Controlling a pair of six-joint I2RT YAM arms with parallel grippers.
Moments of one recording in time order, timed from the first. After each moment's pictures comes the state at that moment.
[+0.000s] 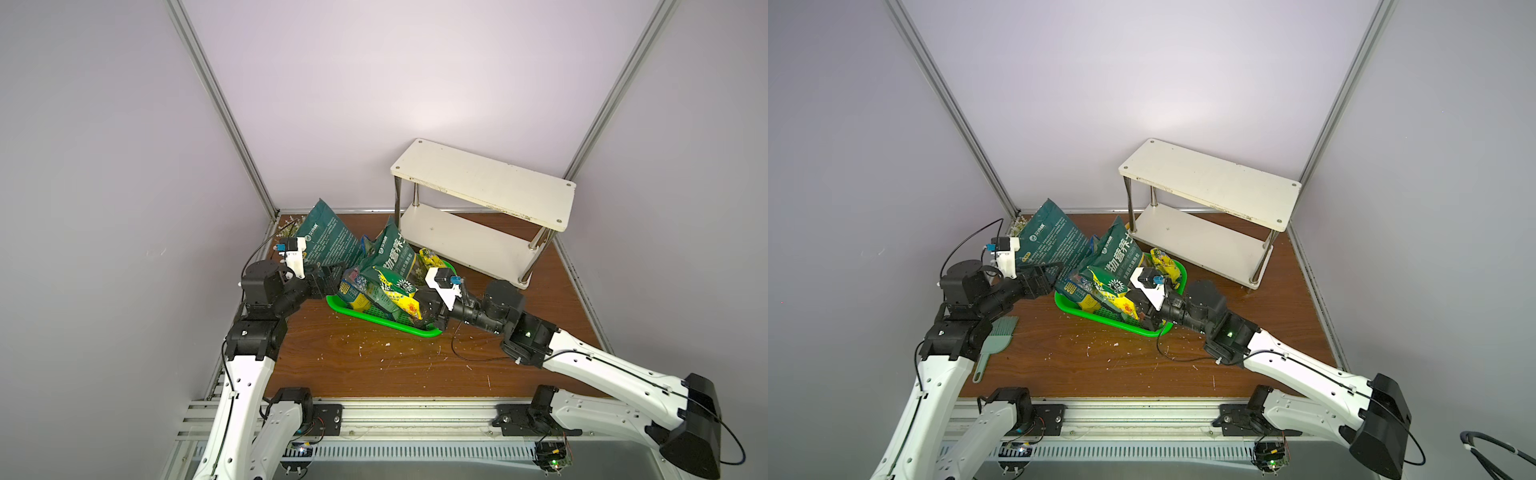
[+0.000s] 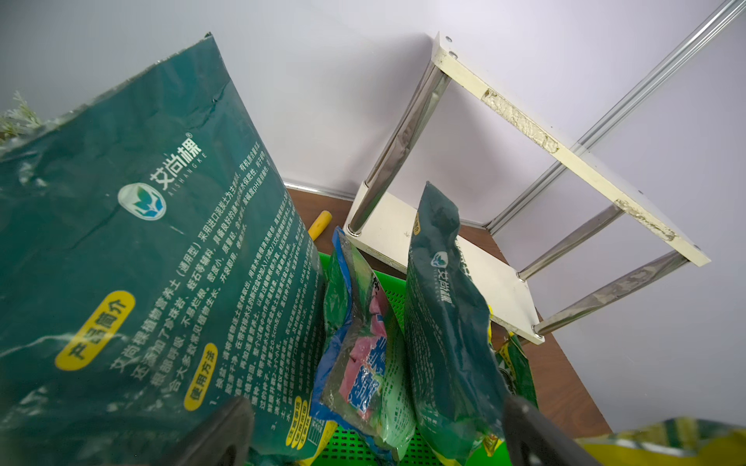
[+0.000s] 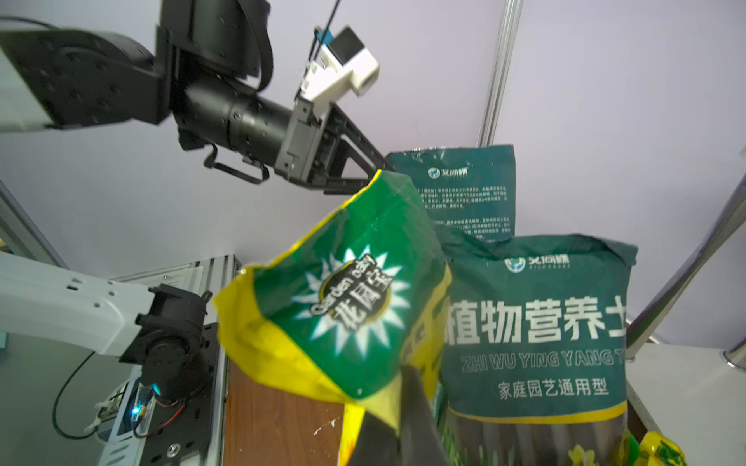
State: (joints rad) left arm 0.02 0.76 0.87 -0.44 0.47 -0.32; right arm 0.96 1.07 0.80 0.18 -0.19 -0.01
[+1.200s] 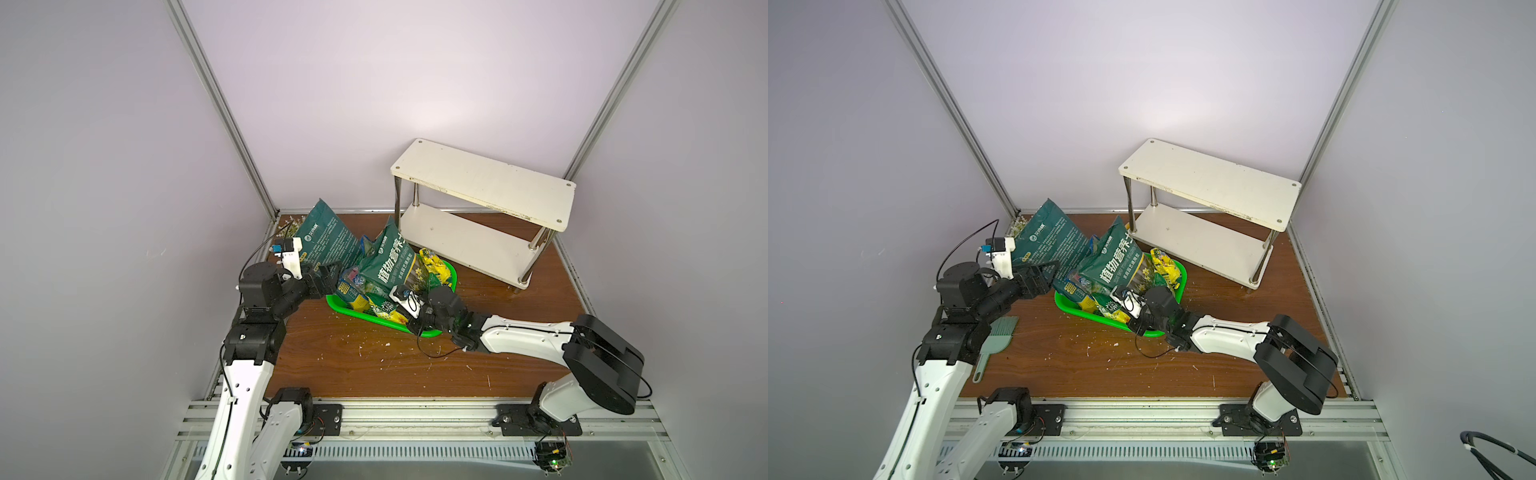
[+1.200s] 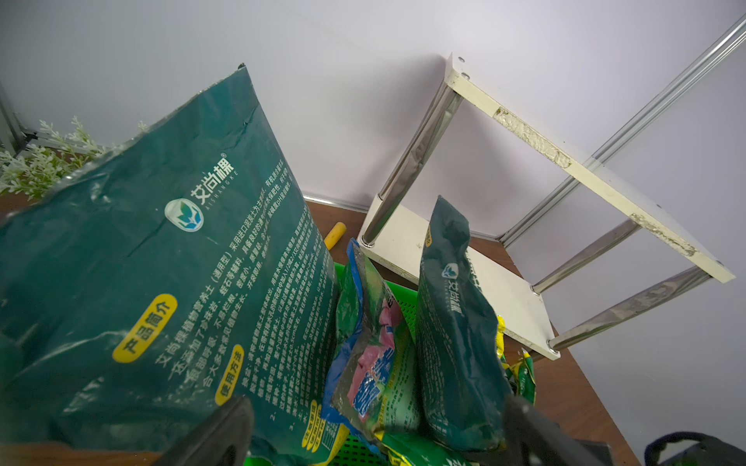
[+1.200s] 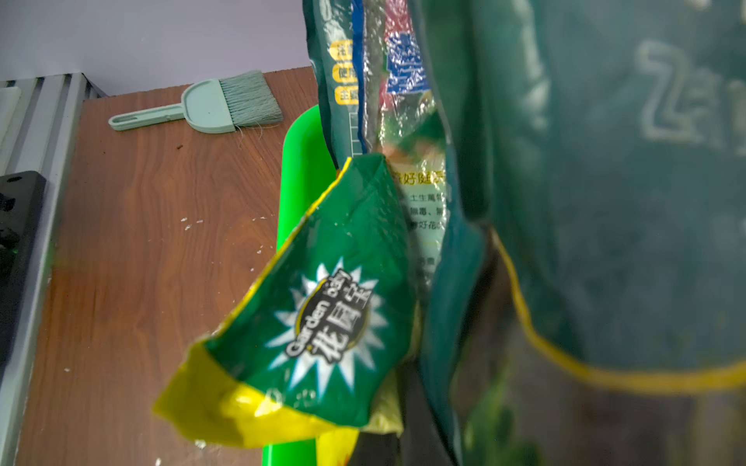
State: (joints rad) left arm 0.02 0.75 0.87 -0.44 0.43 -0.33; right arm 0.94 1.52 0.73 0.34 -0.06 -0.12
